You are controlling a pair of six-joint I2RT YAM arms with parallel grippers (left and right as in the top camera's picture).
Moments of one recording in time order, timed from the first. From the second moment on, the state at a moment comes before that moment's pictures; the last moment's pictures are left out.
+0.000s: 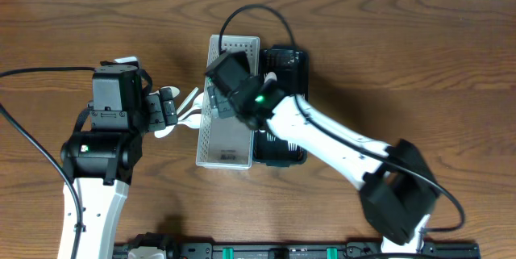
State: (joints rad) left arm -0.05 1.08 1.09 -0.90 -0.19 -0.17; right arm 0.86 1.96 1.56 -0.58 0.19 0.58
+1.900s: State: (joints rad) left arm -0.05 1.08 1.09 -0.90 -0.19 -0.17; right arm 0.74 2.05 1.56 -0.74 0.40 0.87
